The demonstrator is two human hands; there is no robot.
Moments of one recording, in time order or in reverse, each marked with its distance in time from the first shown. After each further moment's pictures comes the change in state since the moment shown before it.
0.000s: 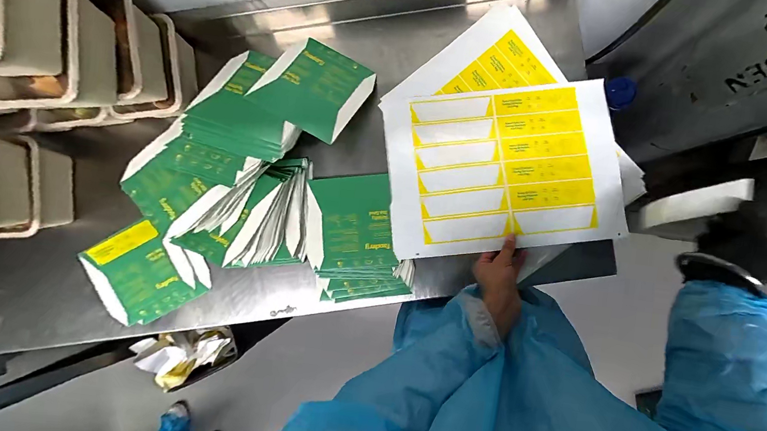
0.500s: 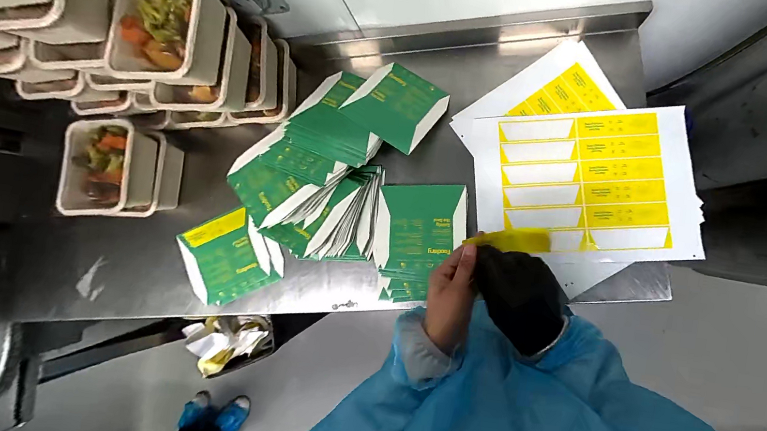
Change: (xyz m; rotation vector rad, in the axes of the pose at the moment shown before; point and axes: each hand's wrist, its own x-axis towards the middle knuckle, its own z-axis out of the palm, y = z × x) left_hand -0.052 0.152 -0.128 0.291 -0.376 0.410; right_hand -0.309 0.052 0.106 -0.585 -0.905 -1.407
